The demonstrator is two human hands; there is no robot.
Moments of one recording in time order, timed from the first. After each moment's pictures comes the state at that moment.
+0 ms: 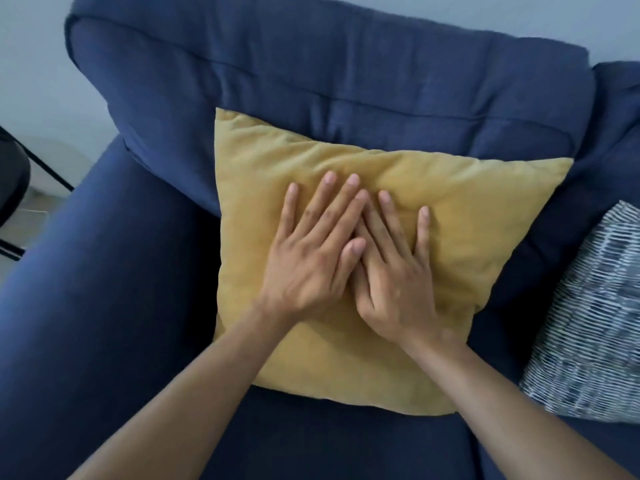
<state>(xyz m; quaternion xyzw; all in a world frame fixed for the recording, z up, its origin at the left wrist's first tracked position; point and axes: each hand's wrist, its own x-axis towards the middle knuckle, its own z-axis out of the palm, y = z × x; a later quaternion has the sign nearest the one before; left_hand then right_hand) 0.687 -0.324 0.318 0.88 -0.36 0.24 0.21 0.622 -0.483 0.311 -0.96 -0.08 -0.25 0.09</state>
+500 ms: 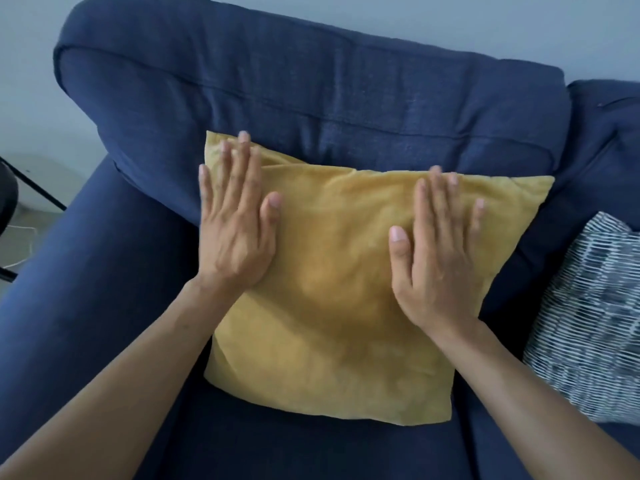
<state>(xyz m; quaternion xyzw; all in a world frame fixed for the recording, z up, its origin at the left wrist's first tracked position) 0.750 -0.271 0.343 0.91 -0.22 0.20 0.27 0.636 -0.522 0.344 -0.95 0.05 -0.30 0.07</state>
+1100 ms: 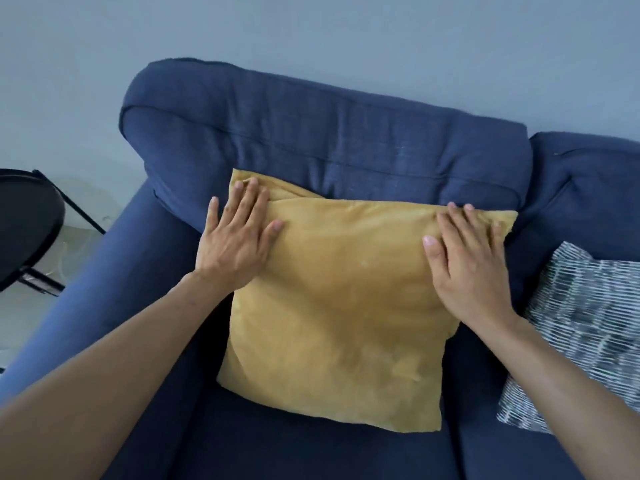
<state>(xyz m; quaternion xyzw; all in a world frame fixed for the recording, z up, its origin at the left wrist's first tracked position) 0.768 -0.243 0.360 0.98 -0.18 0.03 0.10 0.628 -0.591 0.380 -0.98 0.11 -0.15 0.06</state>
